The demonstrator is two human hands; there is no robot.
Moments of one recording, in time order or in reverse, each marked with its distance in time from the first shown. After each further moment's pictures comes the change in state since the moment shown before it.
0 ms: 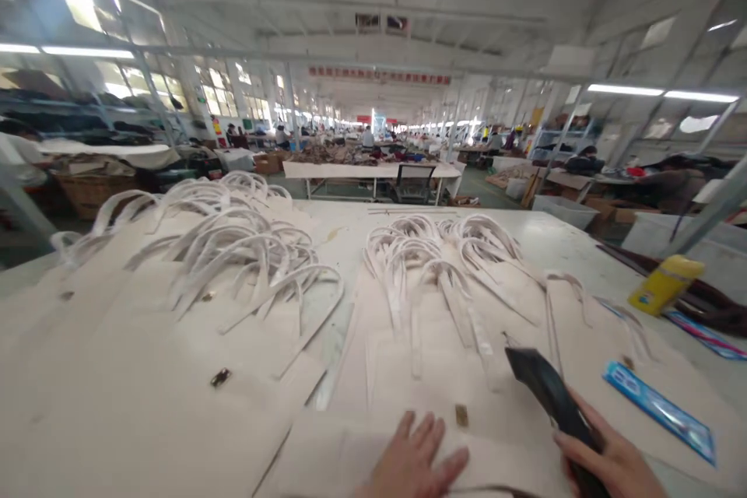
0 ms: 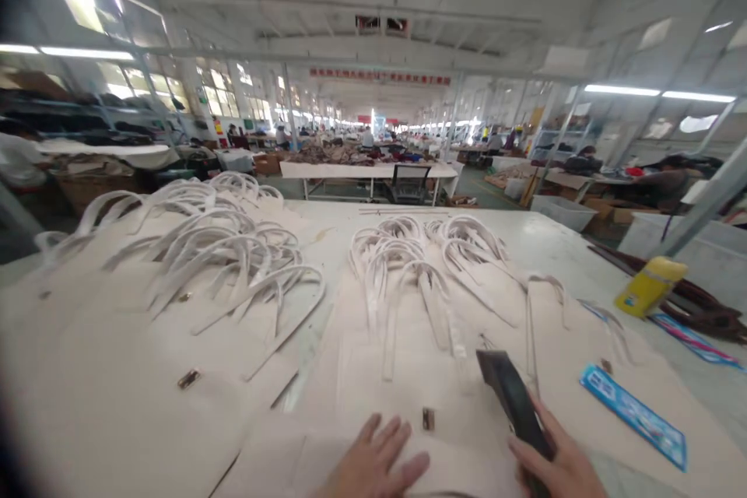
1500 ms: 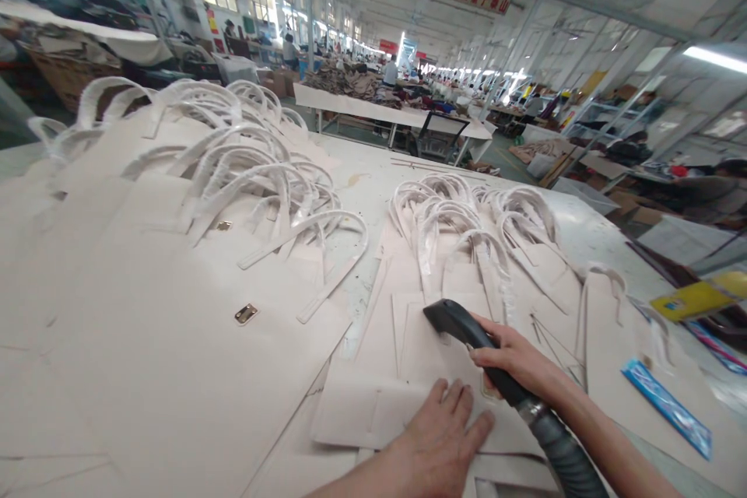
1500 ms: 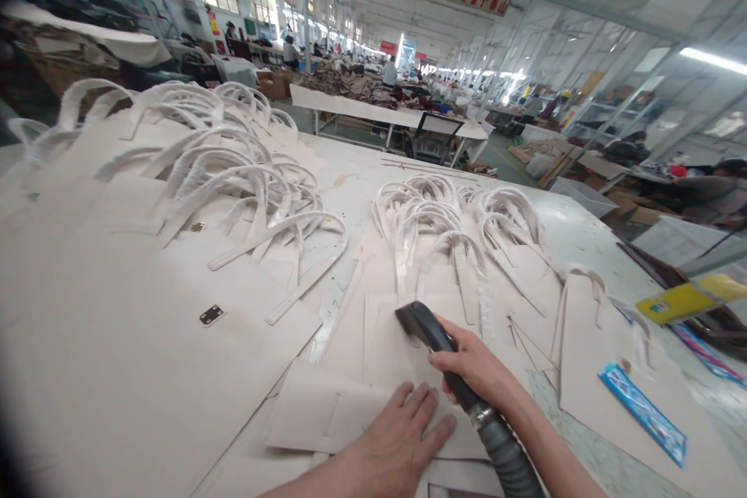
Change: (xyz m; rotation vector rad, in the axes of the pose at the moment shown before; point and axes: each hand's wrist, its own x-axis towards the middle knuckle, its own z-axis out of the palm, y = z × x) left_hand -0.022 0.004 -0.002 0.036 0.232 0.072; right_hand 0.049 -0.110 0.141 -0.130 -0.615 0.067
